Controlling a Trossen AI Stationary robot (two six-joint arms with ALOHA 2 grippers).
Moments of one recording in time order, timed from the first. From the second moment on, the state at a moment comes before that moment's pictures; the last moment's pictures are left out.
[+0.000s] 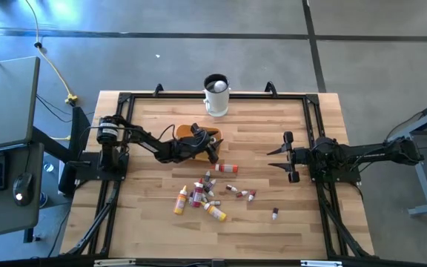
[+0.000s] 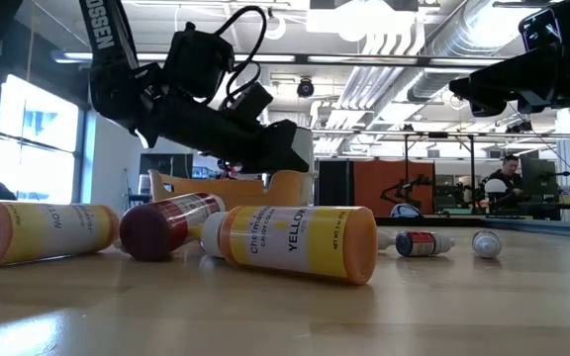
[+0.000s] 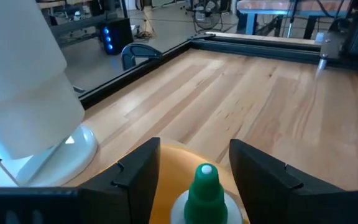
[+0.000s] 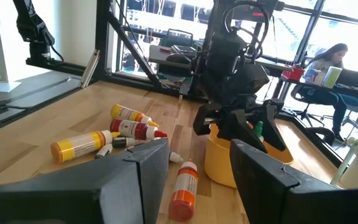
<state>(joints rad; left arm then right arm) 0.06 1.90 0.72 0.99 -0.51 -0.06 -0.02 0.39 0.01 0.37 -0.12 -0.18</state>
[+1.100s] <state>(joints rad) -0.11 1.61 0.72 0.20 -0.64 -0.30 -0.02 0.39 0.01 0.37 -0.12 -0.18</state>
